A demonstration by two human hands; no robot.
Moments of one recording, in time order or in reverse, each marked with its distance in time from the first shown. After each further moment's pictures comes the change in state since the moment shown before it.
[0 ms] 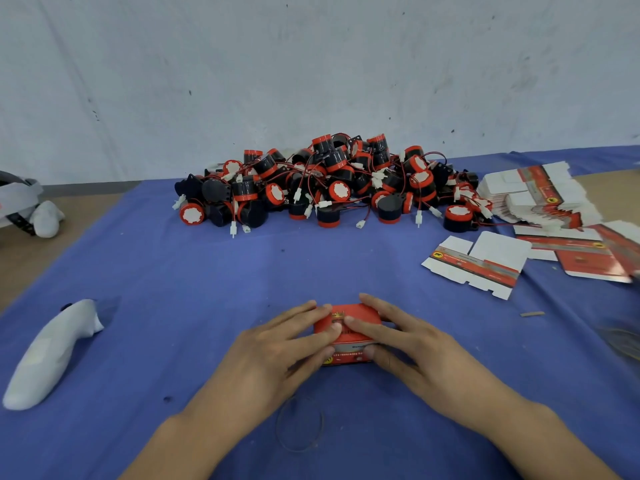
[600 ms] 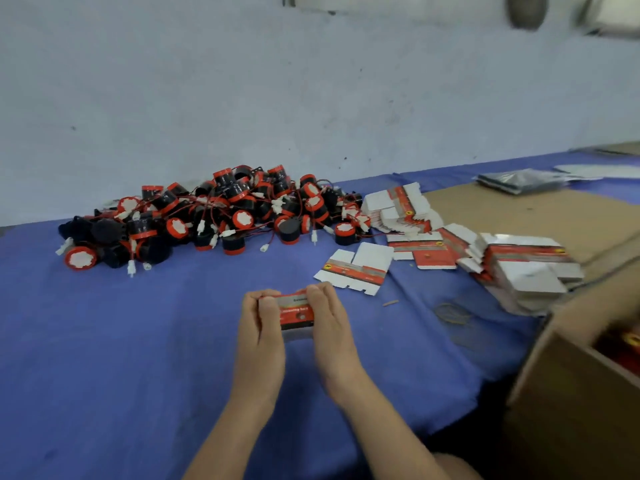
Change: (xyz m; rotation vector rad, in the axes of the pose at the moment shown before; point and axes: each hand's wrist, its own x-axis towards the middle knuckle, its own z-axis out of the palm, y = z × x) left_hand 0.081 0.117 0.041 -0.926 0.397 -0.717; right_hand -0.004 -0.045 -0.018 1.068 0.695 0.432
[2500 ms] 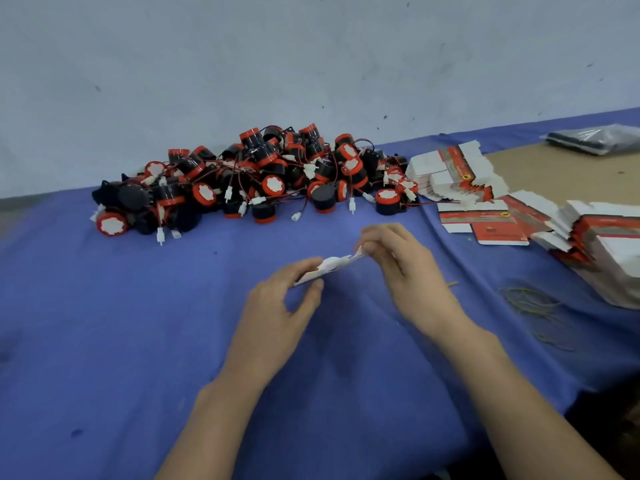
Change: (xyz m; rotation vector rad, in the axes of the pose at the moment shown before) left_hand 0.047 -0.036 -0.032 0.563 -0.227 0.279; right_hand 0.070 0.000 -0.061 -0.766 -0.136 -0.569
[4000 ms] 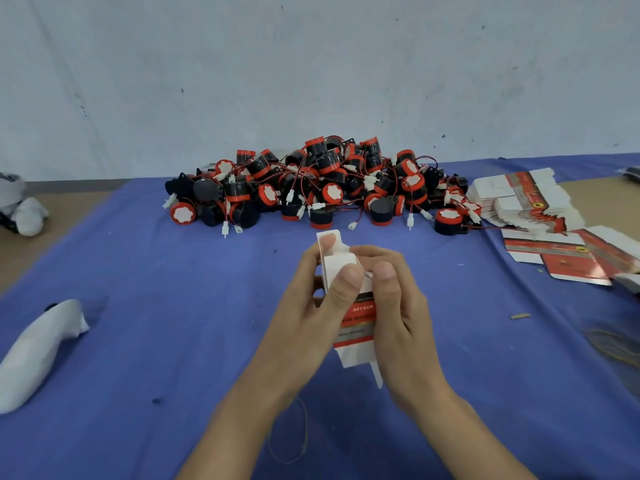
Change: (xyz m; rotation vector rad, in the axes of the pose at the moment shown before) left_hand -0.018 0.021 -0.062 -0.653 -0.050 -0.164; right_hand -0.017 -0.099 0.081 0.627 0.052 0.160
